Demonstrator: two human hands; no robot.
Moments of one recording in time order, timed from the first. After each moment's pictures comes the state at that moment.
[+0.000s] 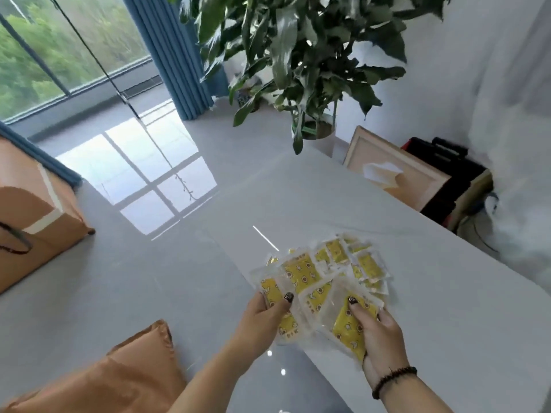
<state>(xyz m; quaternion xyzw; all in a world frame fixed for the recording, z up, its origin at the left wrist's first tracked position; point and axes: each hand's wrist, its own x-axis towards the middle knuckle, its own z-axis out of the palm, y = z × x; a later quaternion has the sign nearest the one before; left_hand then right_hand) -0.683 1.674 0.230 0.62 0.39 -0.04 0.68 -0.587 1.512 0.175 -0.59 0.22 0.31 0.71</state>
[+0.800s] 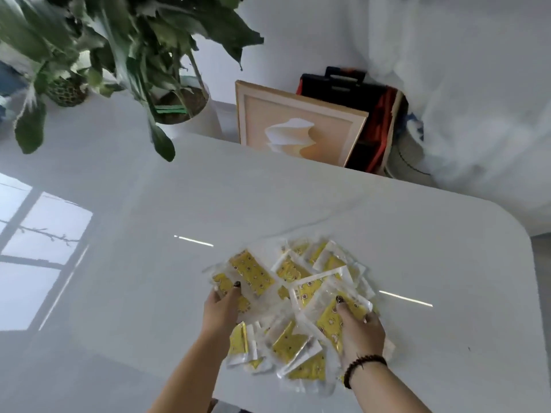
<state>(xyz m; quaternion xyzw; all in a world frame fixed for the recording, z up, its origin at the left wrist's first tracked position) -0.411 1.818 -0.015 0.60 0.48 -0.17 0.61 -0.429 1.611 -0.018 -0.59 0.54 0.11 0.59</state>
